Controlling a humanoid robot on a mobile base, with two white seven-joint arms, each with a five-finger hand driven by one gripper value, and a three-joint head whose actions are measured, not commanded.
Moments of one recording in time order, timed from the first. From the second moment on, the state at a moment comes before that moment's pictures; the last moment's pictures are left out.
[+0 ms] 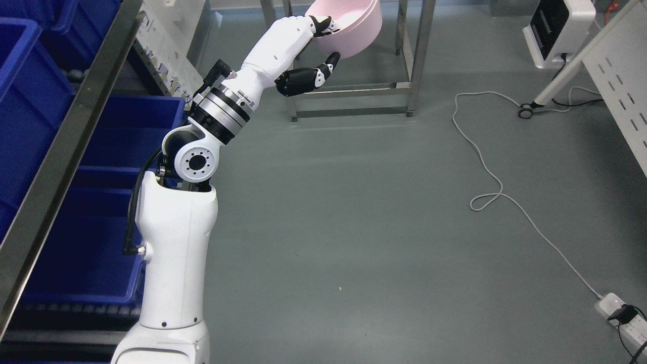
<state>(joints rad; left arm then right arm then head) -0.75 0.00 -0.07 -1.47 -0.66 -0.39 -0.49 0.05 0.00 0.00 -0.05 0.00 -0.19 0.00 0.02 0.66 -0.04</state>
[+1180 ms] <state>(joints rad) -0.89 0.00 -0.13 -1.48 -0.54 -0.33 -0.47 0.05 0.00 0.00 -0.05 0.00 -0.19 0.00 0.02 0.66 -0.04</state>
